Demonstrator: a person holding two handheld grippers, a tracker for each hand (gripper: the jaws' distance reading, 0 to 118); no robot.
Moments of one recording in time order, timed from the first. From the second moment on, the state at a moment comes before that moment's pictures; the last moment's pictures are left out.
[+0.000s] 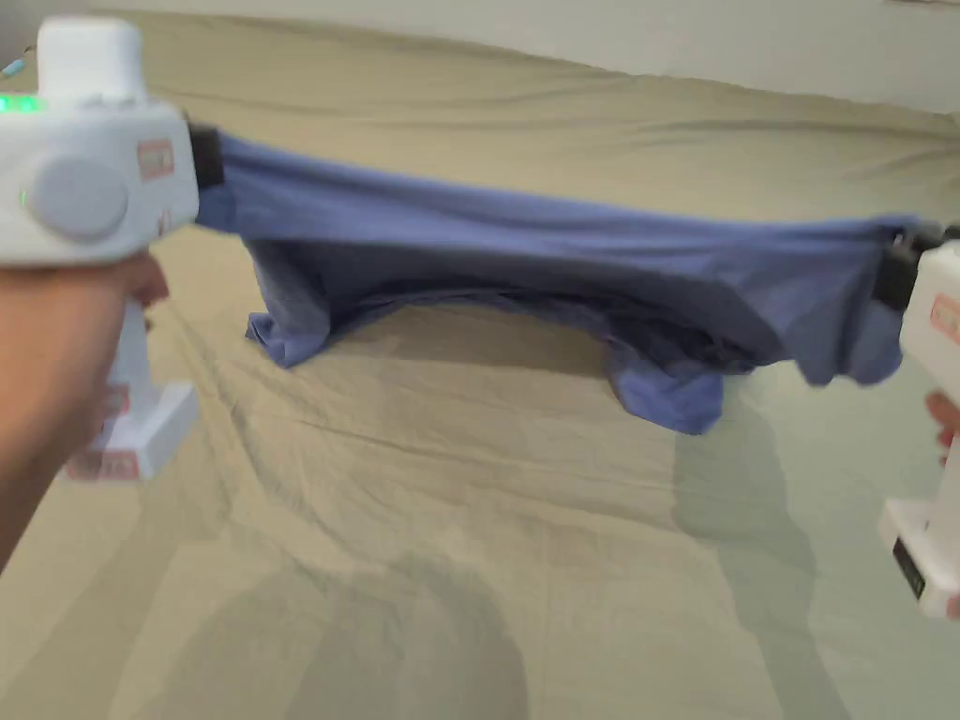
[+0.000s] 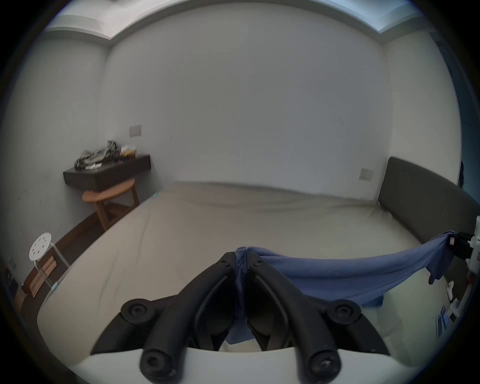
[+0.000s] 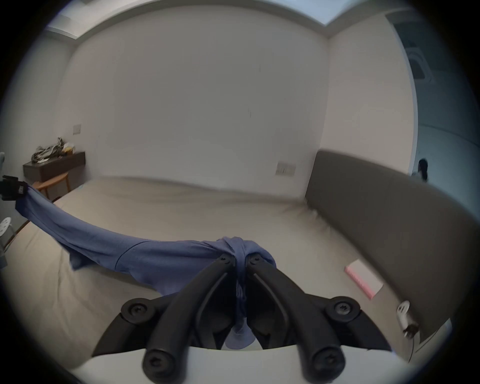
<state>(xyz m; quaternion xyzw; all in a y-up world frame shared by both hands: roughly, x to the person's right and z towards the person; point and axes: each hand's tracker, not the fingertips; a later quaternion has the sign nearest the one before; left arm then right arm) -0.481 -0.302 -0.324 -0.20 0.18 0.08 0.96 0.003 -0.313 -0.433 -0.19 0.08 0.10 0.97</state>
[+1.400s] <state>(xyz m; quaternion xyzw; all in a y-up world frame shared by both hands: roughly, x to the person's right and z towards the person) -0.408 -0.409 -0.066 -0.39 0.11 0.03 0.91 0.092 -0.391 -0.196 -0.42 0.08 0.12 0.89</state>
